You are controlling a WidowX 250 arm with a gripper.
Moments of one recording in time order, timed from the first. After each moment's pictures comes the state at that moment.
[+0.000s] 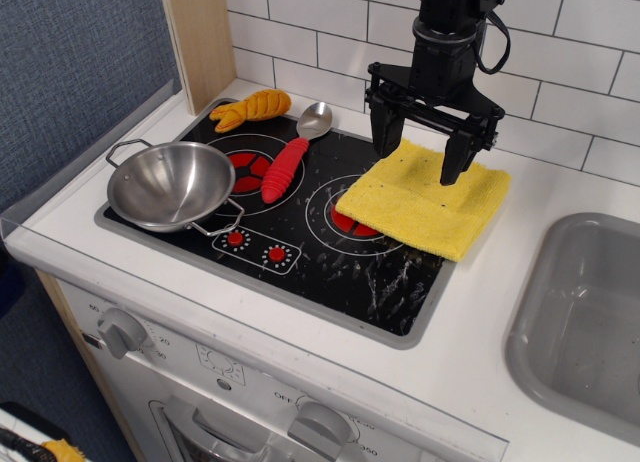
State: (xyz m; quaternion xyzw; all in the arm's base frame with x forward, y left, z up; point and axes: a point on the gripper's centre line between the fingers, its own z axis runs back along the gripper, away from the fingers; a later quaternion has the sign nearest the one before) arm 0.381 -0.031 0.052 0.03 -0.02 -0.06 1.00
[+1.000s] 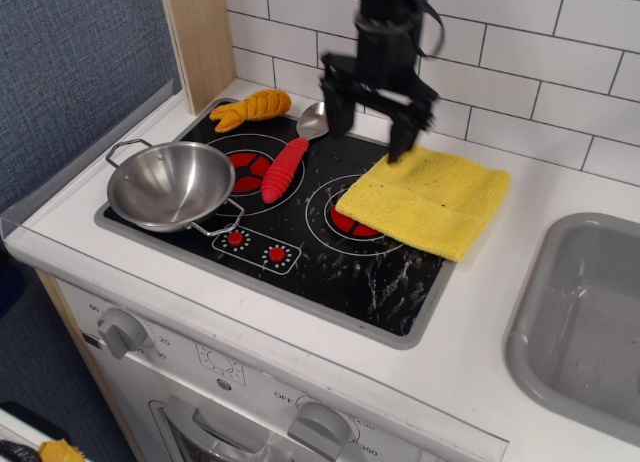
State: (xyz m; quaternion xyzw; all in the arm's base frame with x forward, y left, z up) arm 0.399 0.033 0.050 0.03 -0.03 -0.07 1.00
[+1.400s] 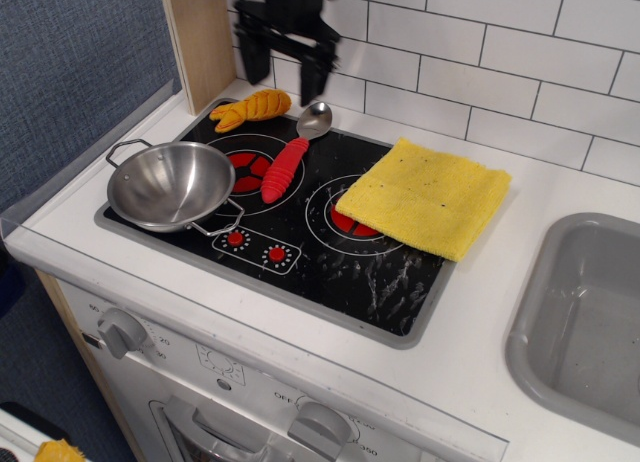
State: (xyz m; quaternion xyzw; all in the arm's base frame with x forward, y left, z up) arm 0.408 0.117 0.062 0.04 -0.03 -0.04 1.00
